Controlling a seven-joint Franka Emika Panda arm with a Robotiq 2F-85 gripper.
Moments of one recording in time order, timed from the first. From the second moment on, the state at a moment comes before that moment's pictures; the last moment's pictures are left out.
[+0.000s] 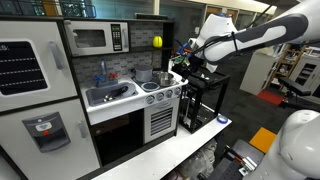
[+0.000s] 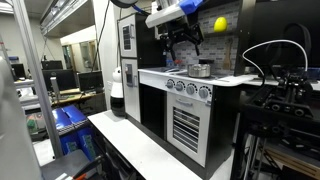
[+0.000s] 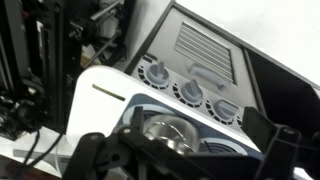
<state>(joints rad) 0.06 -0.44 -0.10 -2.49 -0.17 2.48 -0.32</state>
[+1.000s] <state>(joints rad) 0.29 -0.15 -0.09 -2.34 0.20 2.75 -1.09</state>
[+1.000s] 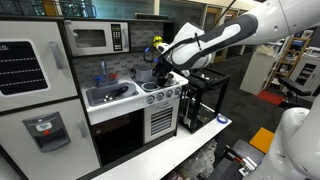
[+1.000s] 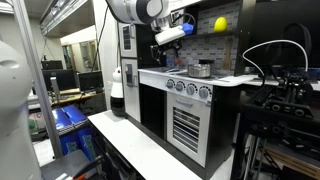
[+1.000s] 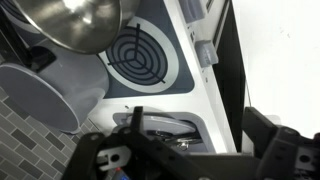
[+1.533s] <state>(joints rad) 0.30 -0.08 -0.10 -2.31 0.24 2.84 -1.16</state>
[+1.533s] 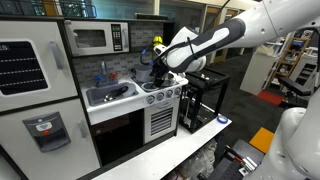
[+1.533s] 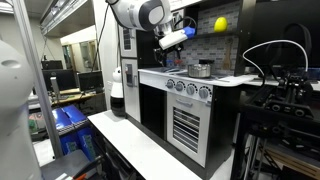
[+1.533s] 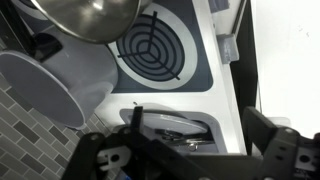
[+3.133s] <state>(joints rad) 0.39 0.00 -0.13 -2.18 1.00 2.82 -0.82</state>
